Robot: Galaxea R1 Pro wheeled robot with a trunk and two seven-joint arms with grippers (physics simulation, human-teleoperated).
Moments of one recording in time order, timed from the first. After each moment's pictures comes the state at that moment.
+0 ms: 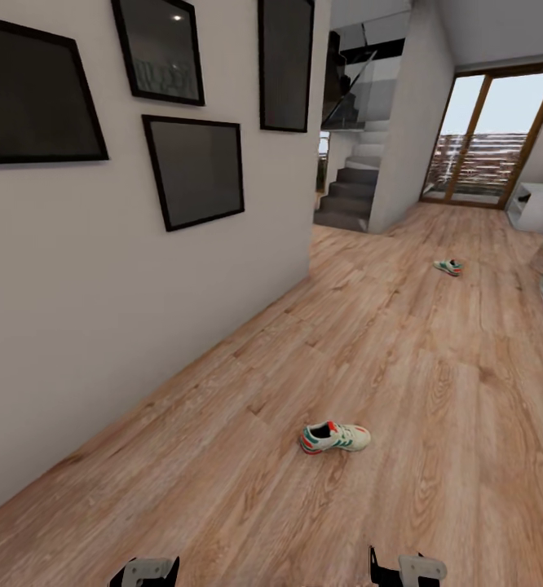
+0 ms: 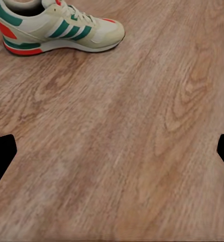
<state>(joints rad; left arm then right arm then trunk) -0.13 0.01 0.12 -0.57 -0.02 -0.35 -0.13 -0.20 0.00 0.03 -0.43 0.01 -0.49 -0.23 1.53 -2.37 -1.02</state>
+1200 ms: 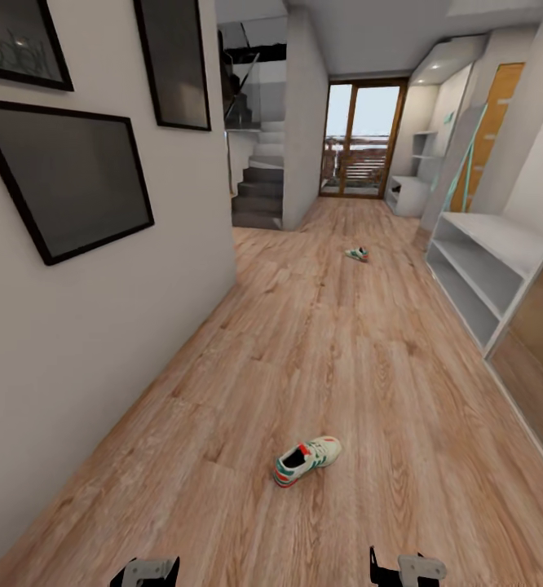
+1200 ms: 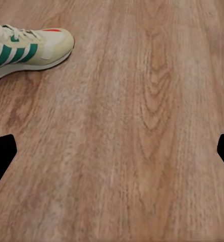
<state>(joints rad) -0.13 0.01 0.12 -0.57 -0.02 -0.35 -0.13 -0.20 0.00 0.03 -0.43 0.01 -0.49 -0.23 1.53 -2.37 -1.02</state>
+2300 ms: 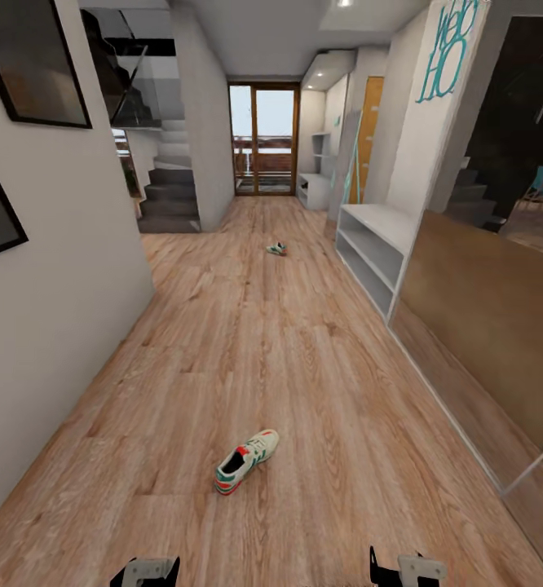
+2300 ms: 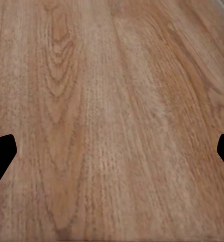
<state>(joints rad) -0.13 0.01 0.12 -0.57 -0.02 -0.35 -0.13 -0.20 0.00 0.03 -0.43 0.01 -0.49 -0.23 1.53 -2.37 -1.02</state>
